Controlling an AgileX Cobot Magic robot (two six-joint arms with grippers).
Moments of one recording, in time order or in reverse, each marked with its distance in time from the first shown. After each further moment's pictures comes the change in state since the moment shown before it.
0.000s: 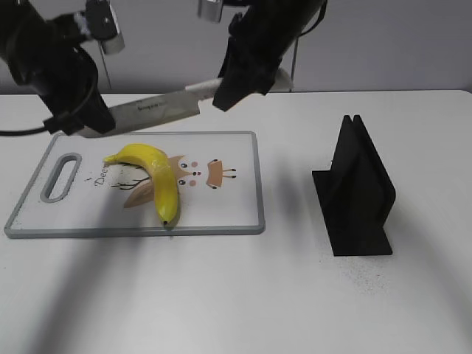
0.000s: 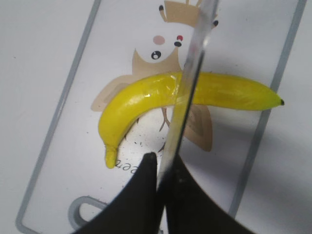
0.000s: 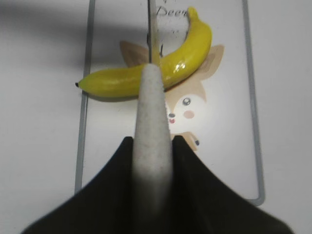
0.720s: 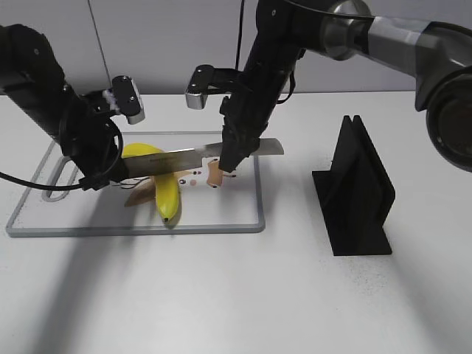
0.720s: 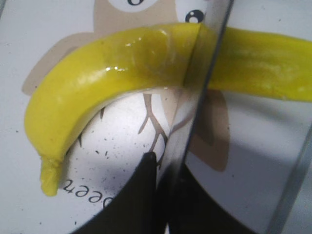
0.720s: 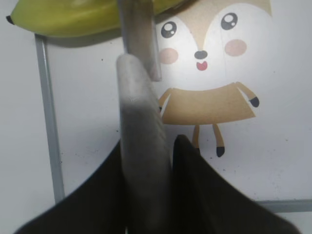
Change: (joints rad) left arm -0.011 0.204 0.178 -0.001 -0.300 0.017; right arm 0.052 0.273 -0.064 -0.203 0.006 0.210
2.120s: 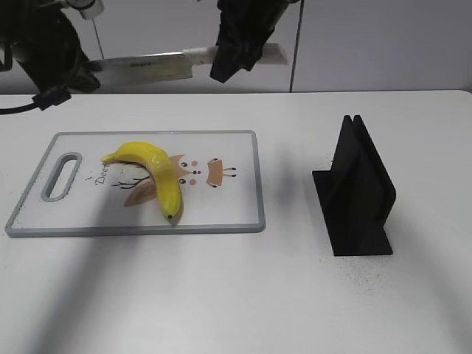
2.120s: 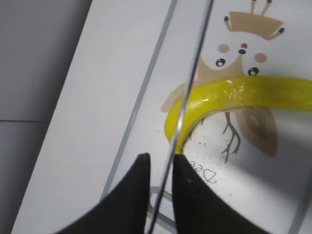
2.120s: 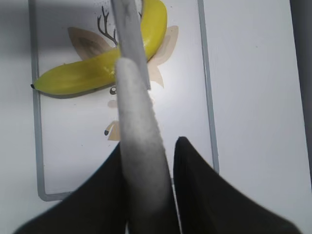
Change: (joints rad) left arm 0.002 -0.338 -0.058 0.083 0.051 -0.039; right arm 0.011 -0.207 -0.144 -0.020 0.005 -0.004
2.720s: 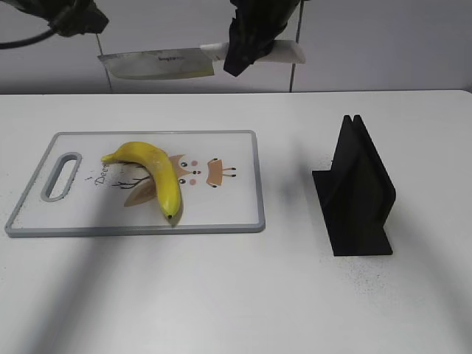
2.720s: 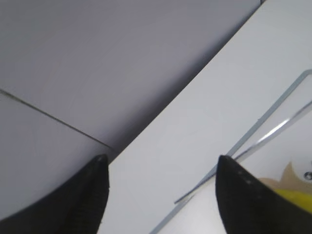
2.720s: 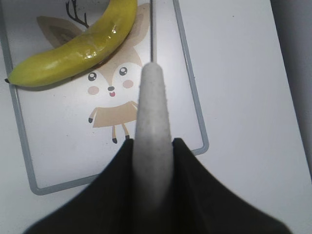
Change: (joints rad) left arm 0.009 -0.006 -0.029 -0.030 -0.325 -0.309; right arm -0.018 -0.002 -0.002 -0.040 -0.009 0.102
